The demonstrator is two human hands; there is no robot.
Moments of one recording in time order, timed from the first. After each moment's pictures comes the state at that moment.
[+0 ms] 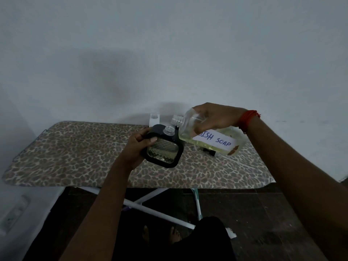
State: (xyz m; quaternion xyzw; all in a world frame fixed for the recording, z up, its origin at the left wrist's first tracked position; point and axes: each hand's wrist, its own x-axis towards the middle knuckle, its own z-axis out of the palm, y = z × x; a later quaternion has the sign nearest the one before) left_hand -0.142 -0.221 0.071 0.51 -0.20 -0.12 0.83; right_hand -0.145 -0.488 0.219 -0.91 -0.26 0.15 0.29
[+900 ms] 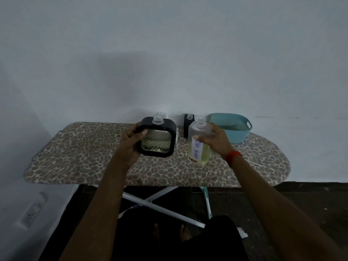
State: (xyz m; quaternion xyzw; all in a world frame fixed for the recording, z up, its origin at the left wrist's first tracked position) left_hand -0.145 -0.182 0.079 0.48 -0.17 -0.06 0.86; right_hand -0.130 -0.493 0.066 -0.80 -0.05 -0.08 0.60
